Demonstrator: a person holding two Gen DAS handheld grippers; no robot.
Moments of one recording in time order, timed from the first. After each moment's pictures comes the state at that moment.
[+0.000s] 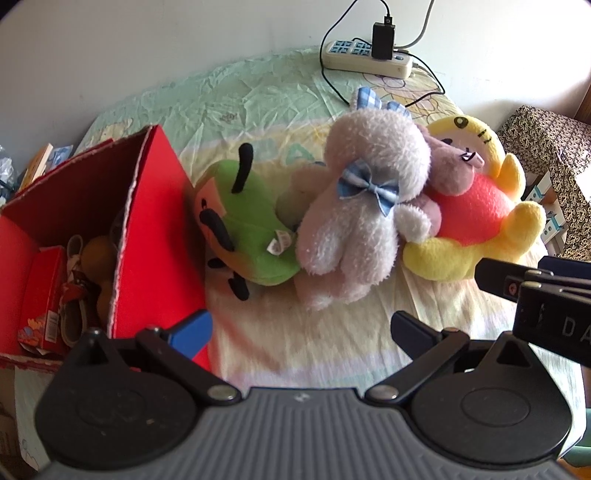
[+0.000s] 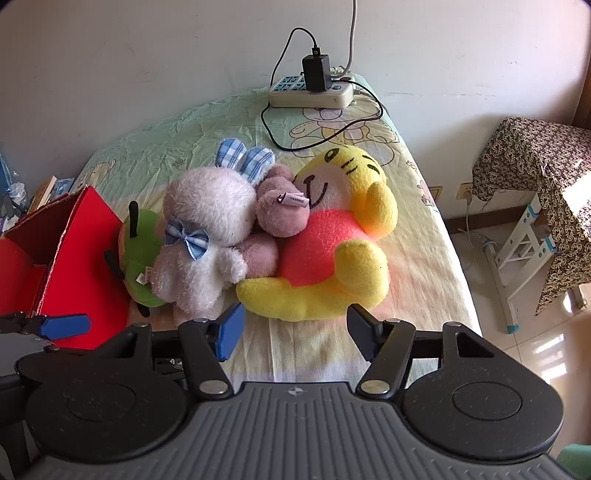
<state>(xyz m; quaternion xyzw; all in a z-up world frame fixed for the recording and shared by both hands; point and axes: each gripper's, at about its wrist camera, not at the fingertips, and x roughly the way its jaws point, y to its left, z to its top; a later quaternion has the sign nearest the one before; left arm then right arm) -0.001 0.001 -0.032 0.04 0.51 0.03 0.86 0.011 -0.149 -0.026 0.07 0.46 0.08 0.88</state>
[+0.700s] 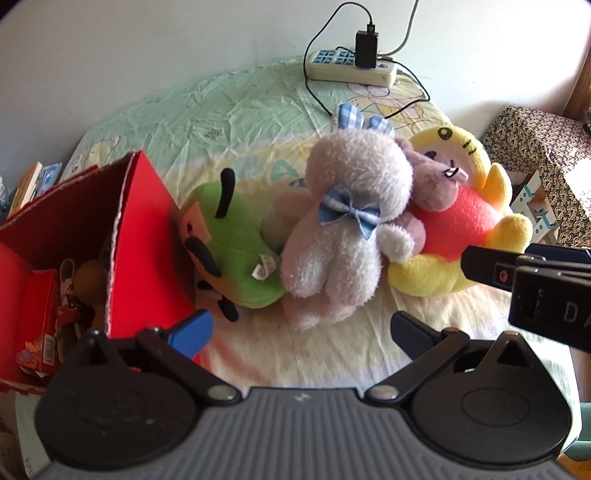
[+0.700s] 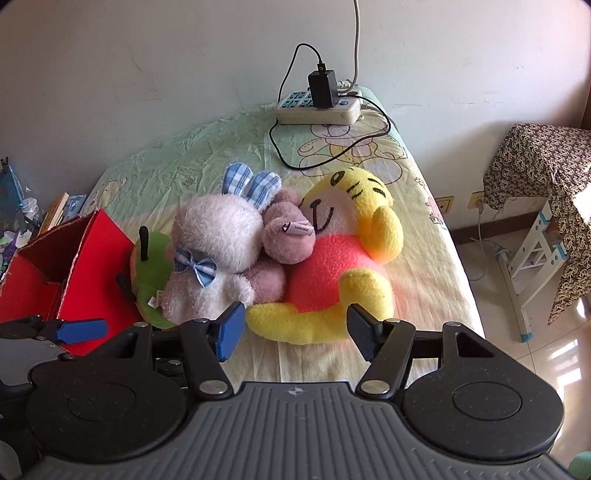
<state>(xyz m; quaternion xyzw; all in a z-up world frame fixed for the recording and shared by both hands) 0.009 -0.007 -0.021 0.04 0.50 0.00 0.86 0.022 -0.160 -0.014 0.10 0.43 0.10 0.89</state>
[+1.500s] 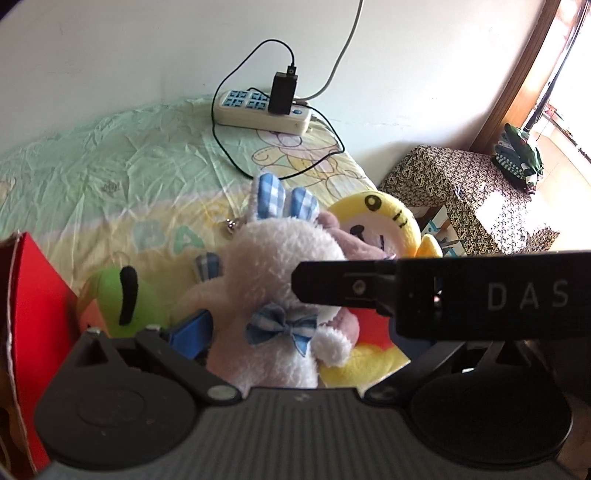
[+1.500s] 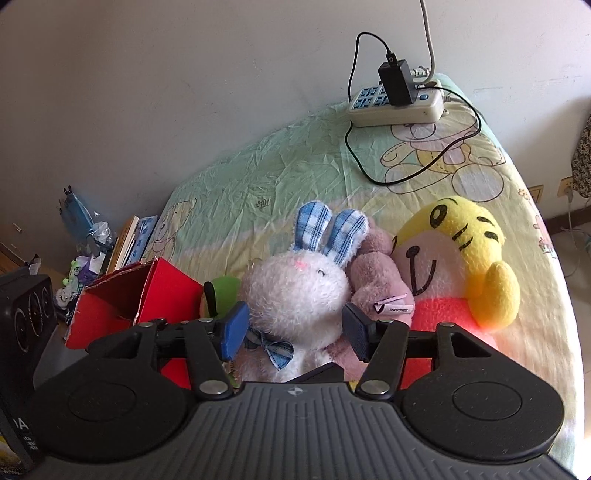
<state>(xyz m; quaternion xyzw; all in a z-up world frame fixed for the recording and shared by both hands) 0.071 0.004 -0.030 -0.04 0.46 -0.17 0.87 0.095 -0.147 -0.027 0.20 0.45 0.22 0.84</state>
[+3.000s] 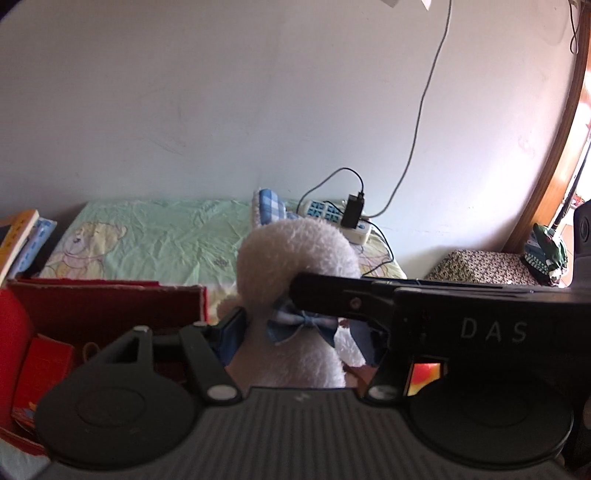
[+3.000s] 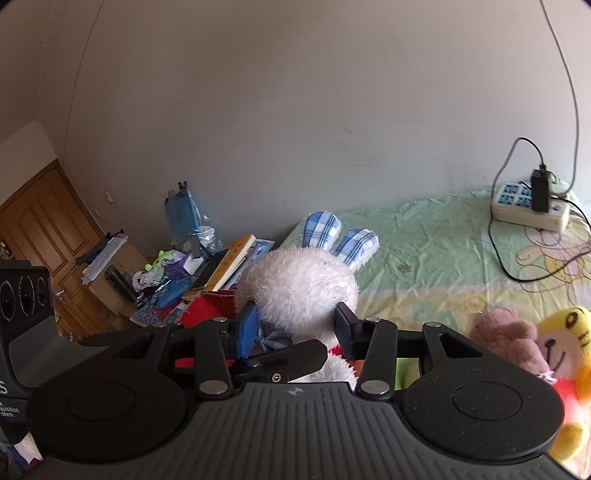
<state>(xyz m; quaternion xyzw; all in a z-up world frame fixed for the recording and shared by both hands) -0.027 0.093 0.079 -0.07 0.31 -0.06 0.94 0.051 -0.056 0.061 0.13 0.30 0.39 0.86</state>
